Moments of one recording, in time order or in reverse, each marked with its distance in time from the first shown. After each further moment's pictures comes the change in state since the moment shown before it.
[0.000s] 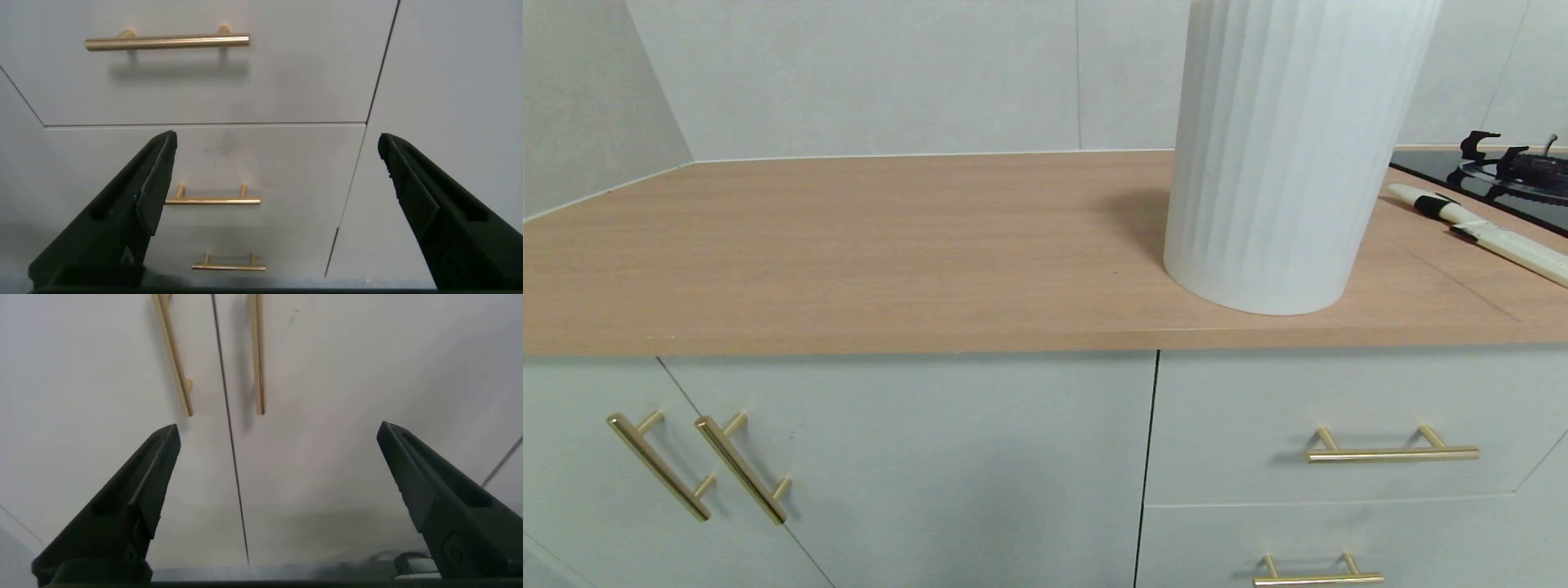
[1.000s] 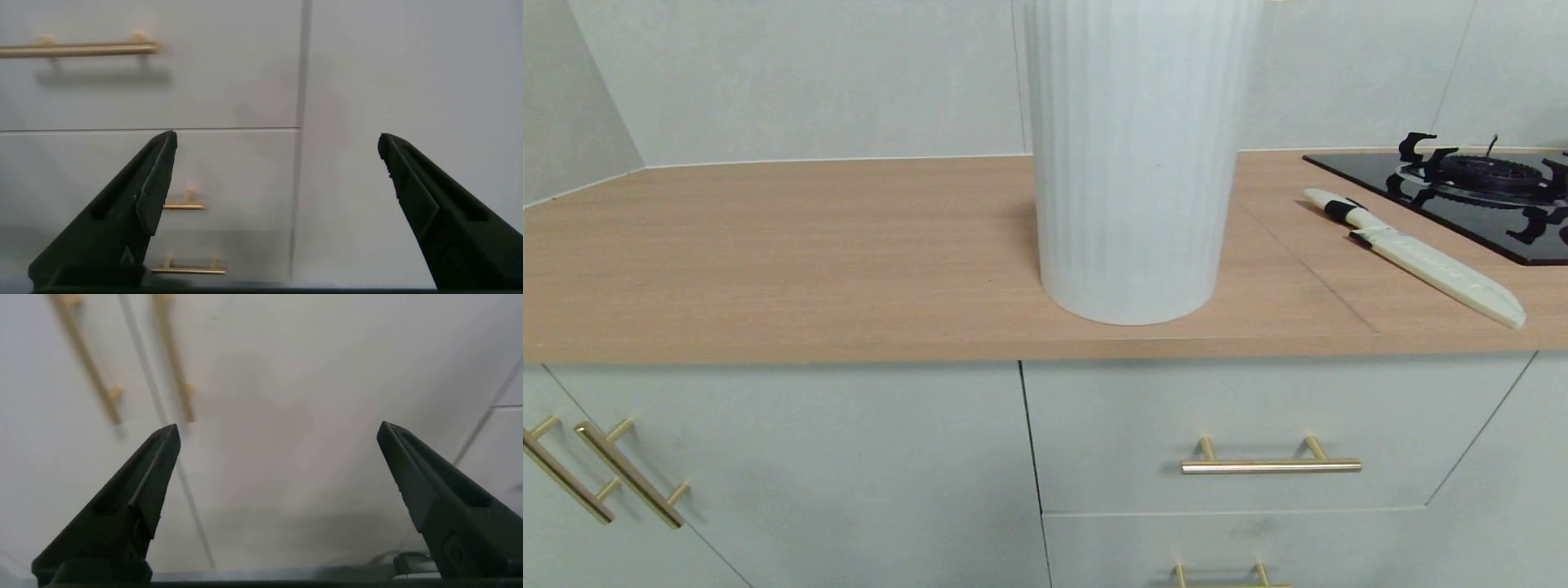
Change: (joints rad) left arm 0.000 0.000 0.000 0.000 0.001 -0.001; right arm 0.000 0.000 0.000 0.000 0.000 0.000
